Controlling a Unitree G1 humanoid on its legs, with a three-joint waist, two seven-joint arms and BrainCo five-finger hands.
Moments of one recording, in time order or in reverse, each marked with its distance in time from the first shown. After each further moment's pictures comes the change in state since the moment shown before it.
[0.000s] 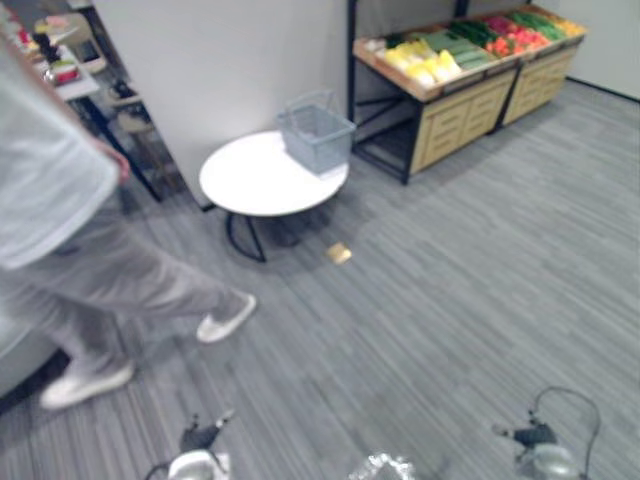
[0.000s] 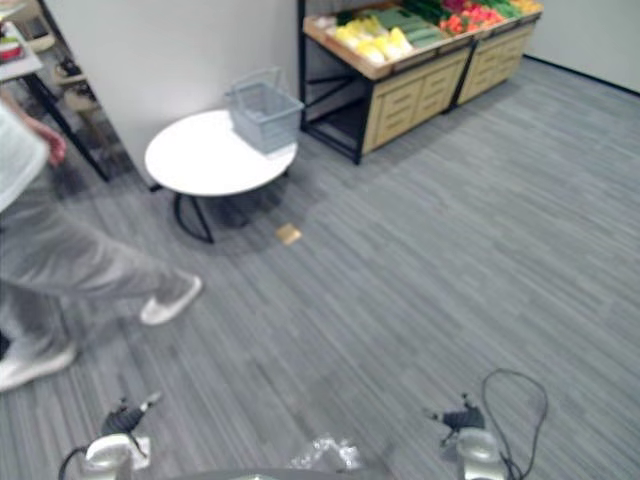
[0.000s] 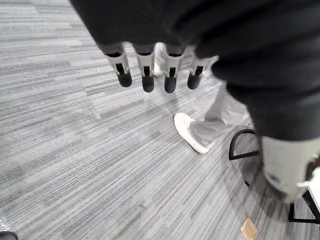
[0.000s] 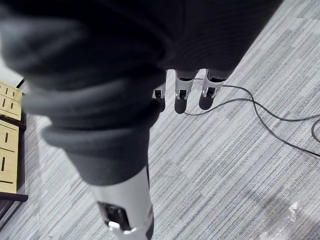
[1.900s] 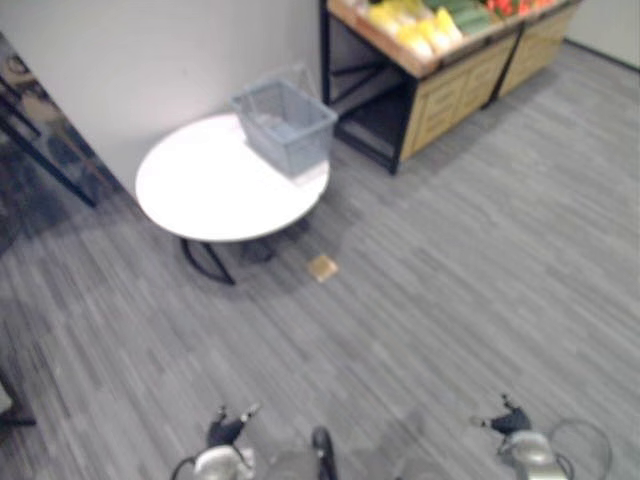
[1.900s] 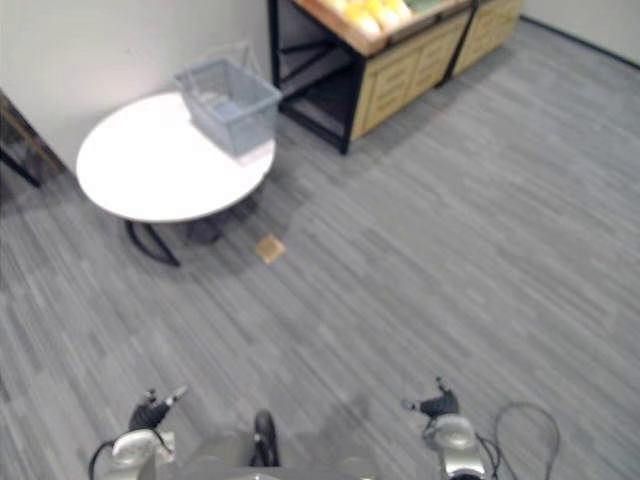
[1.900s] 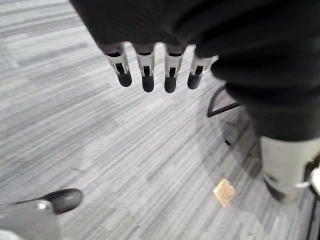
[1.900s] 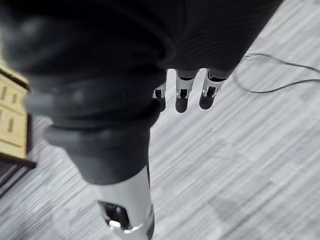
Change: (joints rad) left arm 0.037 -0.072 -0.105 -0.066 -0.045 -0.005 -0.001; right arm 0.001 0.030 0.177 -0.089 -0.042 0.006 -0.004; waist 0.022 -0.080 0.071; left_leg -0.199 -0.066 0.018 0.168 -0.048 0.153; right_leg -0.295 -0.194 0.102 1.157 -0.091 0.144
